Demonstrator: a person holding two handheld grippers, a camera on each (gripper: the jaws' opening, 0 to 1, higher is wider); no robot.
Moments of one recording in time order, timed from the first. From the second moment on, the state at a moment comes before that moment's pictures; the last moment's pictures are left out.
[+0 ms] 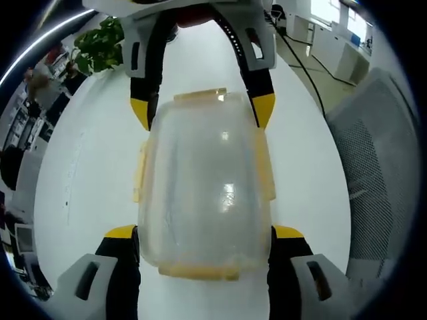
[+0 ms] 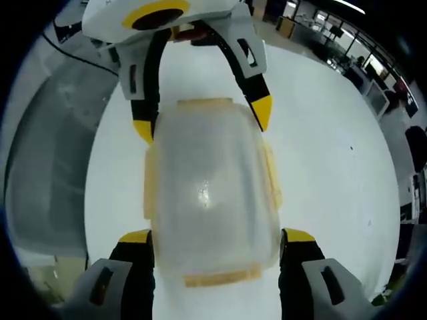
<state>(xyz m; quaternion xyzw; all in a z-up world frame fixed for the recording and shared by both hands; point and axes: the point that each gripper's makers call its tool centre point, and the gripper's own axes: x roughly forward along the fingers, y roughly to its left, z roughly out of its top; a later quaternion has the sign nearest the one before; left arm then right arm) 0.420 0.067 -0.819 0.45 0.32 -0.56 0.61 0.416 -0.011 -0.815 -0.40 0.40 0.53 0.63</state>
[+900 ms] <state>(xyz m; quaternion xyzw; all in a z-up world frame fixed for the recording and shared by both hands) 0.417 0.072 -0.819 0.45 0.32 -0.56 0.61 0.412 -0.005 -0.815 -0.40 0.41 0.53 0.63</state>
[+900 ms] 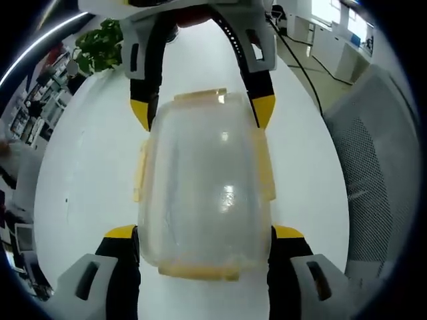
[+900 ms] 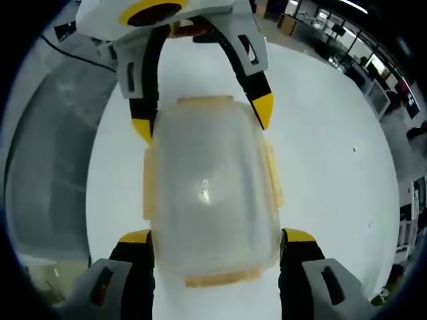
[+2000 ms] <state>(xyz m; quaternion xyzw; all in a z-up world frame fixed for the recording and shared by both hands) 0.404 0.145 -0.820 0.45 0.32 -0.56 0.62 0.400 0.069 -0.818 -0.41 0.41 0.53 0.62</state>
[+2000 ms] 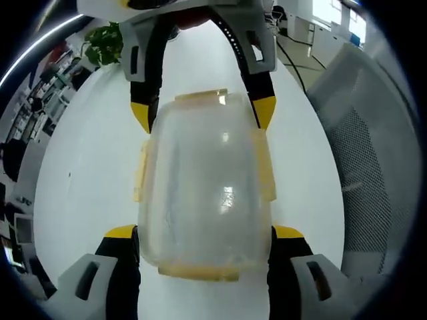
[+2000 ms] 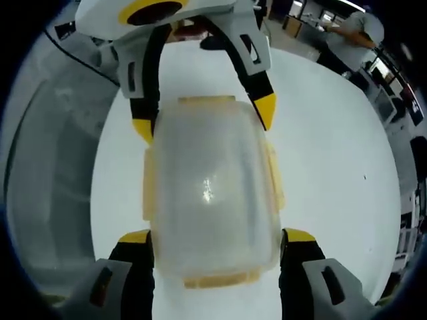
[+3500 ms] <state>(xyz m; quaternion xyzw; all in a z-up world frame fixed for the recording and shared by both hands) 0.415 0.182 -0.819 0.45 0.32 -0.55 0.63 0.411 0.107 -0.818 -0.42 0.41 0.54 0.61</state>
